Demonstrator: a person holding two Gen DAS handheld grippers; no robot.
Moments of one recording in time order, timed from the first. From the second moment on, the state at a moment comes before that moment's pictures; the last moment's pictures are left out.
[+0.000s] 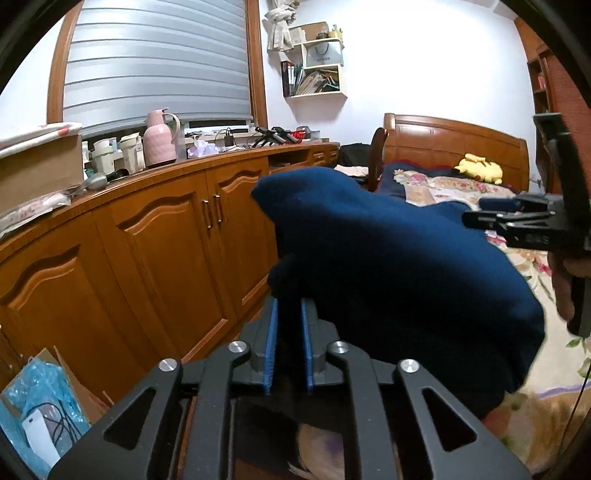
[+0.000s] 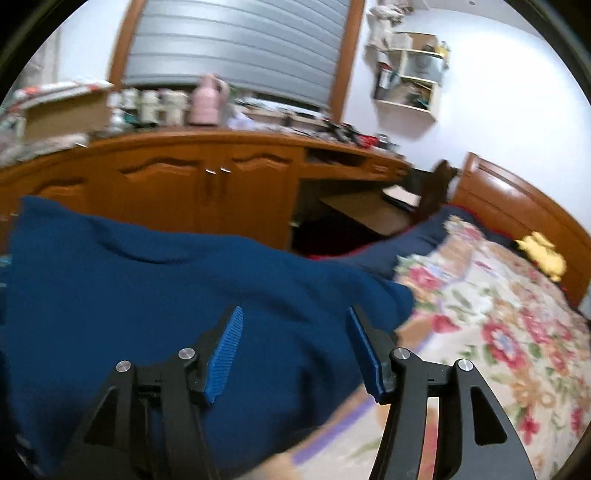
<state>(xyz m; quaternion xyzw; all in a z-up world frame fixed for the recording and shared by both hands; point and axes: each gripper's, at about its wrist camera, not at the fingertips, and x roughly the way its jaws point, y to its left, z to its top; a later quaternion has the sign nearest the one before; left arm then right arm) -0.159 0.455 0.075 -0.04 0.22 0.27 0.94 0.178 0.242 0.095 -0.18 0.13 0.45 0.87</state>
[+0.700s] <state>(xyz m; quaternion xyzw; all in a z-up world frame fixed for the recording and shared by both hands) -0.211 0.416 0.085 -0.02 0.19 0.29 0.94 0.169 0.248 0.063 -0.16 0.16 0.52 0.82</state>
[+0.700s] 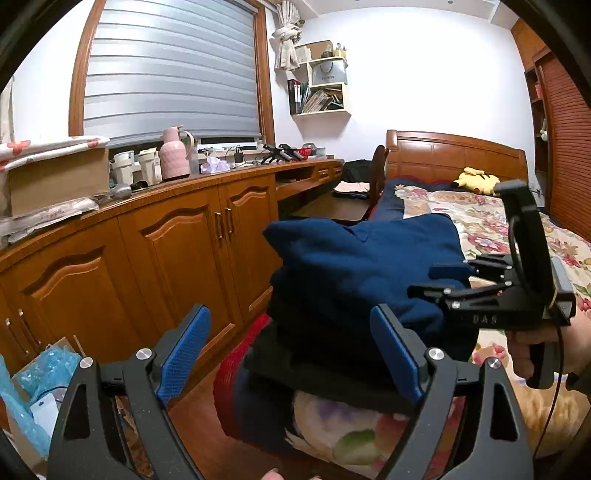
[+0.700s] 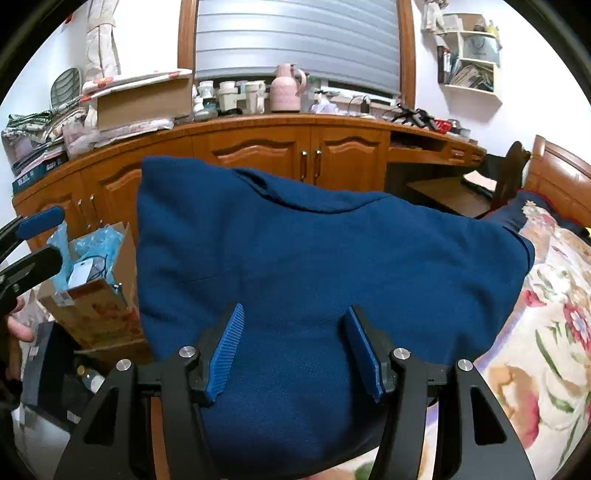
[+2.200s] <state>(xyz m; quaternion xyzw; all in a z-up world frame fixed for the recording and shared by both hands) -0.078 0.157 0.059 0.00 0.21 0.06 0.98 0.045 -0.044 0.030 -0.07 0.16 0.29 0.94</state>
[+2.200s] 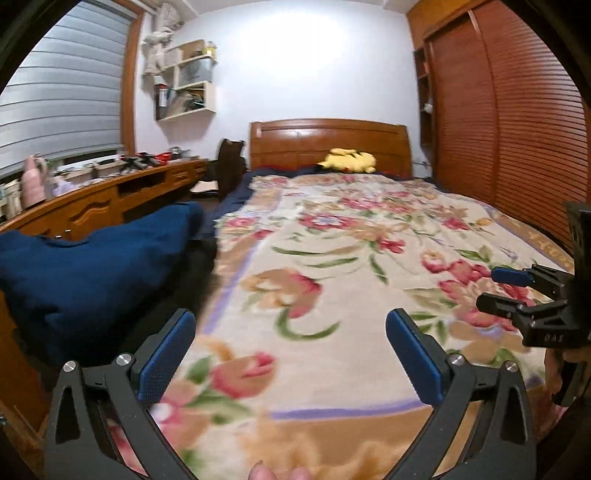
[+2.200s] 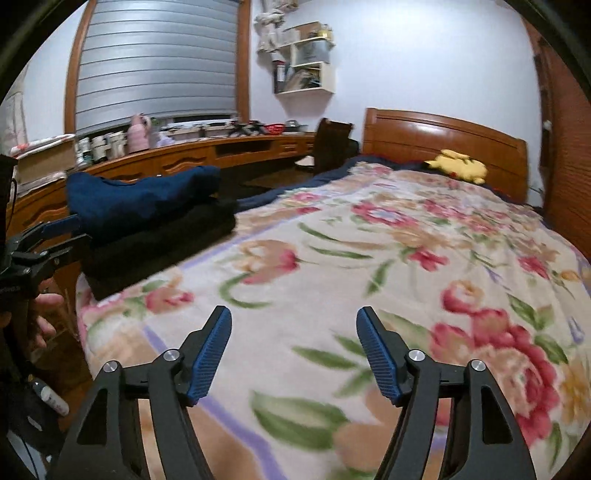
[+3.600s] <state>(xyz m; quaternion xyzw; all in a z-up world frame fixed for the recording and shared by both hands) -0.023 0.011 0.020 0.01 0.21 -0.02 0.98 -0.060 -0.118 0.022 0.01 0.09 0.10 0.99</state>
